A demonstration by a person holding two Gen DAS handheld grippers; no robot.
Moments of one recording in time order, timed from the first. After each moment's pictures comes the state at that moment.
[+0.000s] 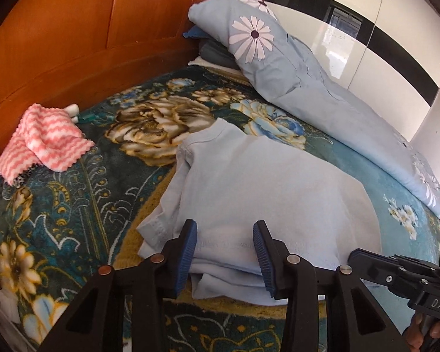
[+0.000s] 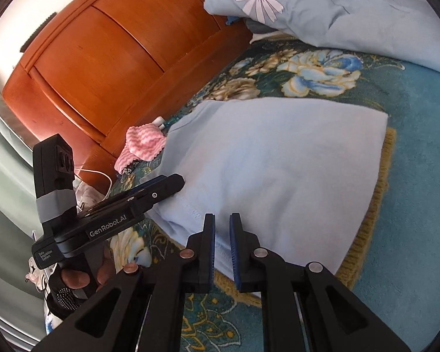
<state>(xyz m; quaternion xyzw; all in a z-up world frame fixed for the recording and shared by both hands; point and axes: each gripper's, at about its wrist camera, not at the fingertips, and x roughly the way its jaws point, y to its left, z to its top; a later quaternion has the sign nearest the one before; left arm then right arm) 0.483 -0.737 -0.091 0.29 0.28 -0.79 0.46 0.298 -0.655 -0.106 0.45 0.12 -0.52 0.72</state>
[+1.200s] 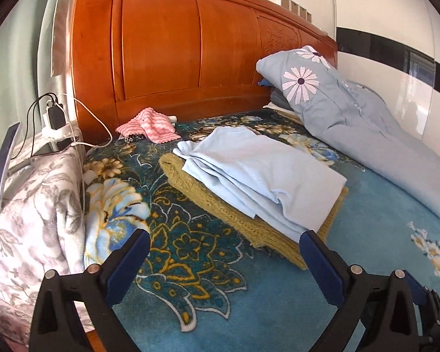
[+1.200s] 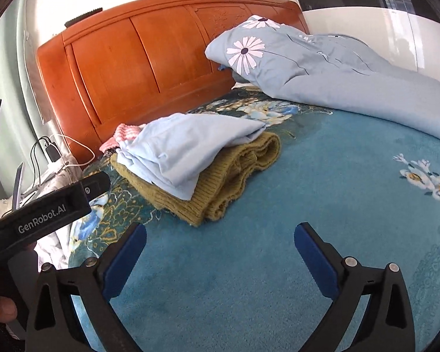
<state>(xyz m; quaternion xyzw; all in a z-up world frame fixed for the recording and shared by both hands) 0.408 -0.545 -0.080 0.19 0.23 -0.66 0.69 0.228 -0.514 -0.120 0.29 0.13 -0.61 0.73</state>
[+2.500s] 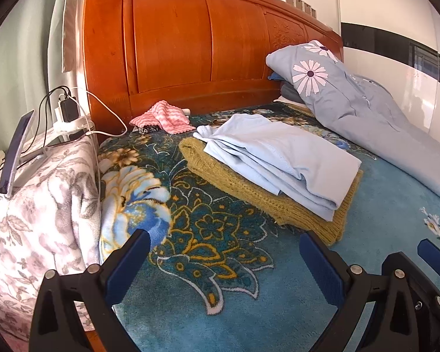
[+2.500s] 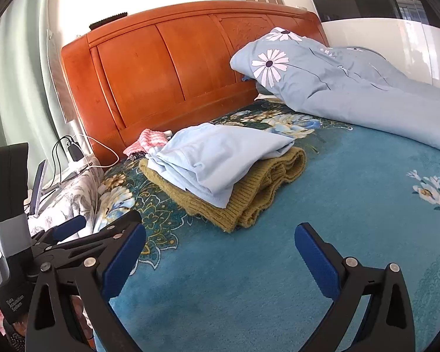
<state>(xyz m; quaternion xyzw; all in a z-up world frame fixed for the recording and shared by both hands) 0.424 -0.529 -0.100 0.21 0.23 -0.64 0.71 0.246 -0.503 -0.106 0.27 0.12 -0.58 0.76</state>
